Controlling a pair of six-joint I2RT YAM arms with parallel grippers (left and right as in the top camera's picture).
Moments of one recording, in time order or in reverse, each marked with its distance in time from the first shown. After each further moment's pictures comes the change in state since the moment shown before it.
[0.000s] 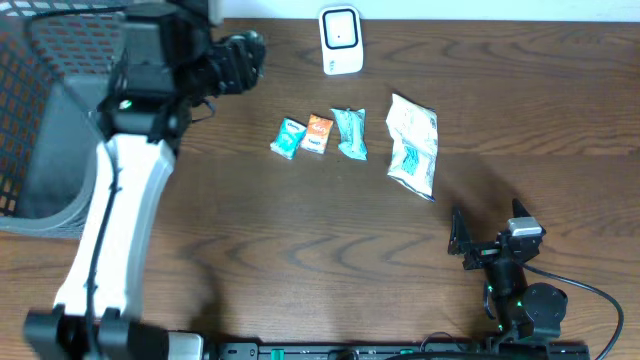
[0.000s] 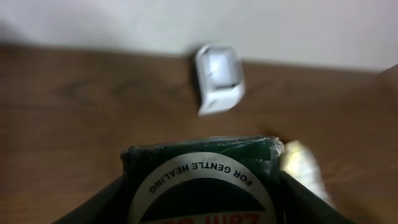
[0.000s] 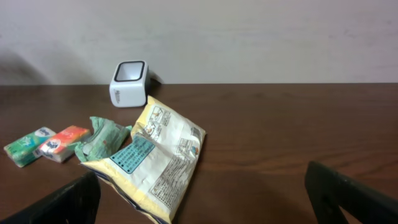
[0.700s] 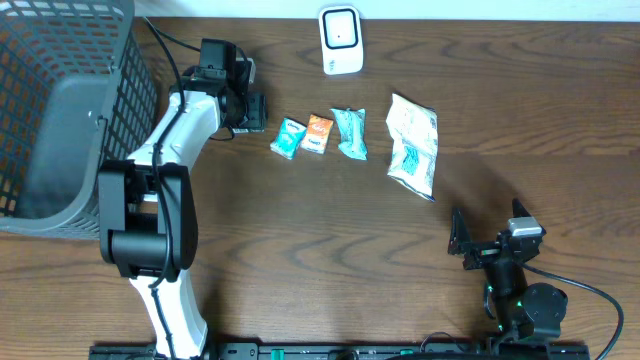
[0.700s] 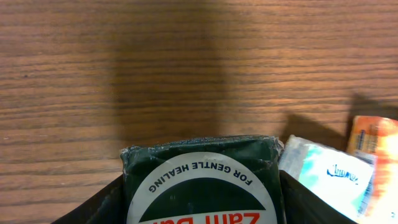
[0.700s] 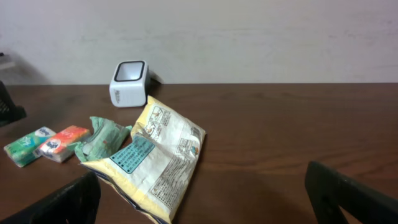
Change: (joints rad) left arm -0.005 0.476 0.000 -0.011 -0.168 0.154; right arm 0.000 0.000 0.000 0.000 0.000 0.000
